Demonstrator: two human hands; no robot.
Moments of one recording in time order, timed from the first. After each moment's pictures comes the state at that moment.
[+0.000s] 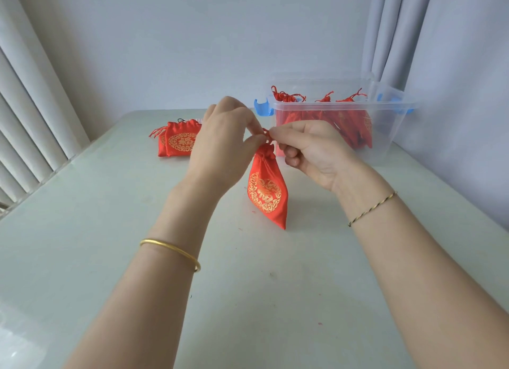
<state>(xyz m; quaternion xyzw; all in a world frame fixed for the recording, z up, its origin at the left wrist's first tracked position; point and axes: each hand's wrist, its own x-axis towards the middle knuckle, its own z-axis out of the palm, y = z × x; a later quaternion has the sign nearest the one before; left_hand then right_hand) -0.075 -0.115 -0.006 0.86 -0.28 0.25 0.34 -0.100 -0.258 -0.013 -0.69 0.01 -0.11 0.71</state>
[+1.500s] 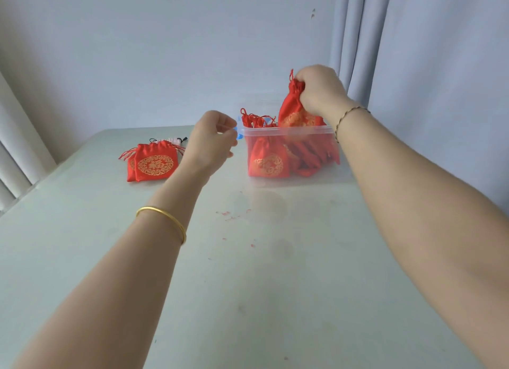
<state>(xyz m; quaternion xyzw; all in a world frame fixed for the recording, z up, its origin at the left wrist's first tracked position) -0.018 -0.161 0.011 0.79 -0.20 0.08 0.58 -0.028 -0.354 0.074 -0.95 0.11 -0.27 0.10</state>
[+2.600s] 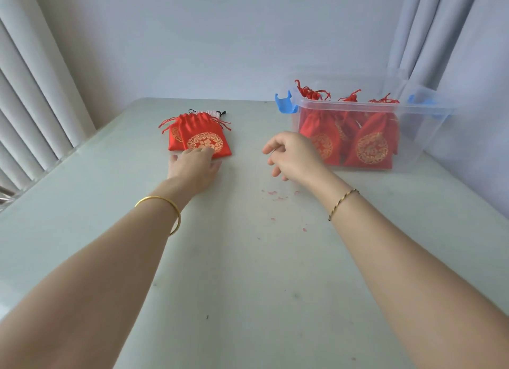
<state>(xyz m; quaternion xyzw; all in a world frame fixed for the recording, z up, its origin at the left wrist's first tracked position) 0.053 -0.054 -0.098 0.98 -0.13 0.09 0.10 -0.025 -0.235 -0.057 -0.91 0.02 -0.13 0.39</state>
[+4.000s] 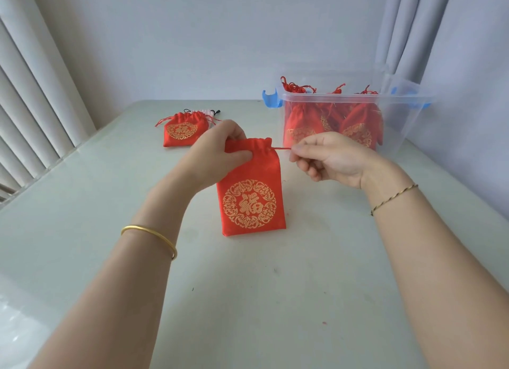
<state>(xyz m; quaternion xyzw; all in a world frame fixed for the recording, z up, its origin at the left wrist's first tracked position) -0.048 -0.087 -0.036 0.88 -0.26 0.07 0.40 -0.086 -0.302 -0.038 -0.81 0.00 0.05 0.59</state>
